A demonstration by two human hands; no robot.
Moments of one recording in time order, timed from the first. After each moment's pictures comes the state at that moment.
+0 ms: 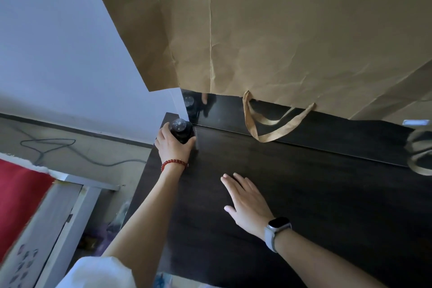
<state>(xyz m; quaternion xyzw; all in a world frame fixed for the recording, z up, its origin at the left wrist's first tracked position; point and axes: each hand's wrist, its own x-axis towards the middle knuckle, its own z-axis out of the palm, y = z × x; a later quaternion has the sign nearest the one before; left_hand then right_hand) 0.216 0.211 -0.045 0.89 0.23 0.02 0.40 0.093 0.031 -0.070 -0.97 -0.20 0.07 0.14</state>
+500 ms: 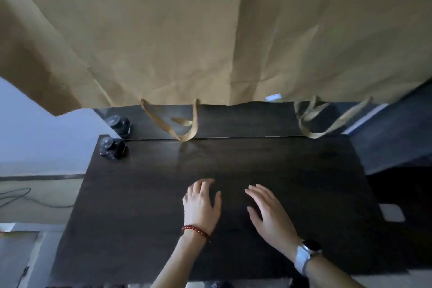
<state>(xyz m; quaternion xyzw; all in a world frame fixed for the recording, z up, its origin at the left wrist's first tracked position) 0.047 0.014 -0.024 0.94 -0.04 -0.07 0.33 -0.018 -0.151 -0.042 -0.96 0.00 -0.06 0.28</state>
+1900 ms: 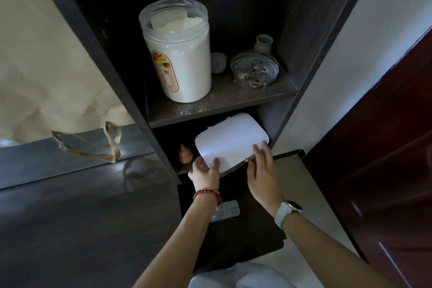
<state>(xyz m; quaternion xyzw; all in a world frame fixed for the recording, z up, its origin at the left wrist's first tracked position) -0.063 -0.515 0.041 0.76 0.15 -0.21 0.59 -0.137 -0.628 0.013 -0.90 0.23 -0.18 0.31</state>
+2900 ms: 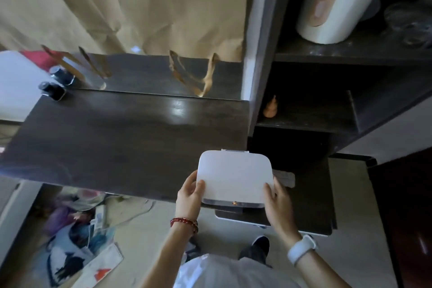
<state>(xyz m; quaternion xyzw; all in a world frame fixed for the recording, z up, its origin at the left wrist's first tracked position) -0.165 -0.290 0.010 0.74 0.25 -0.16 0.60 -0.205 -0.475 -0.025 -0.78 0.25 0.04 0.57</state>
